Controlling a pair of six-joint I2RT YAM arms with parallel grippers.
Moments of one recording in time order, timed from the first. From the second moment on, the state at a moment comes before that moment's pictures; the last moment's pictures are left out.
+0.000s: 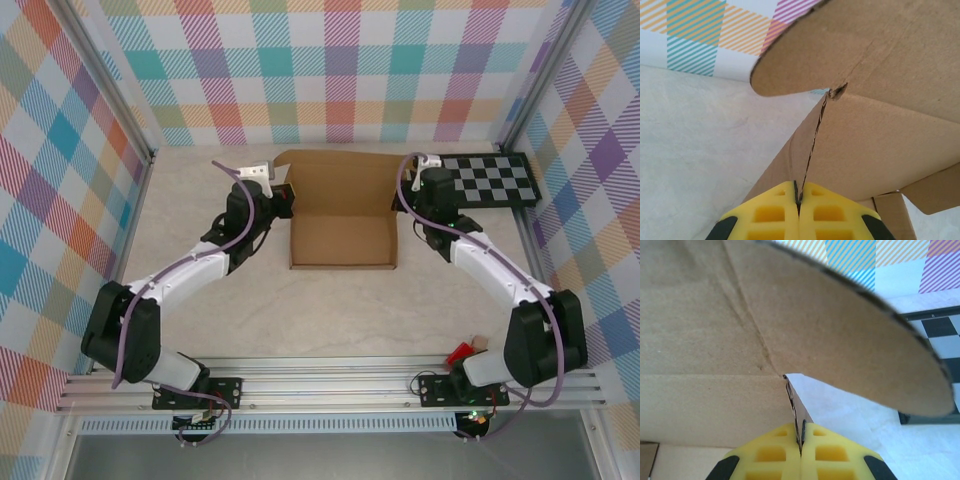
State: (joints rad) left arm -0.48 1.47 0.95 0.26 -0.04 -0.48; right arm 0.34 1.41 1.00 -0.01 0.09 0.34
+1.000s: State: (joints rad) left arm -0.61 1.20 0.41 0.55 -0.01 -0.54; right arm 0.40 1.03 0.46 0.24 0.05 0.29
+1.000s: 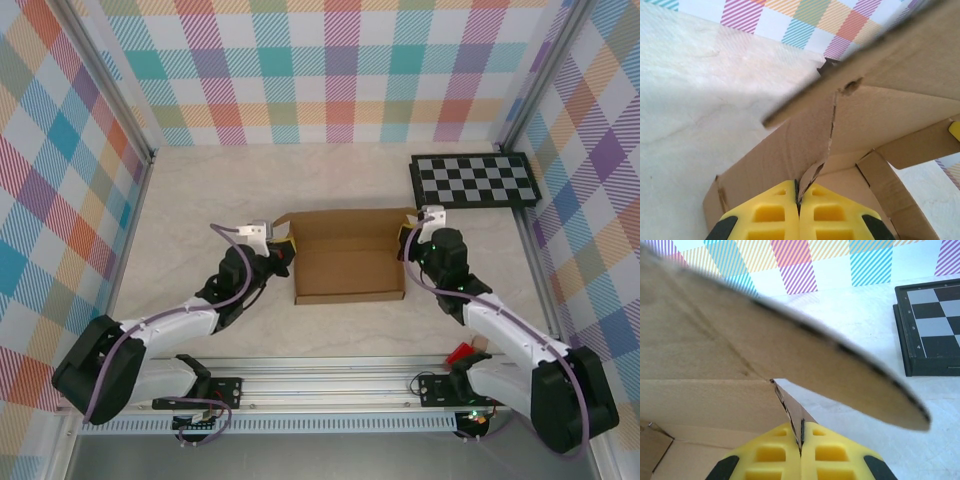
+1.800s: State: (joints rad) left arm -0.64 1.22 0.38 0.51 -0.04 -0.59; right arm 0.43 0.89 0.34 0.24 0.04 0.29
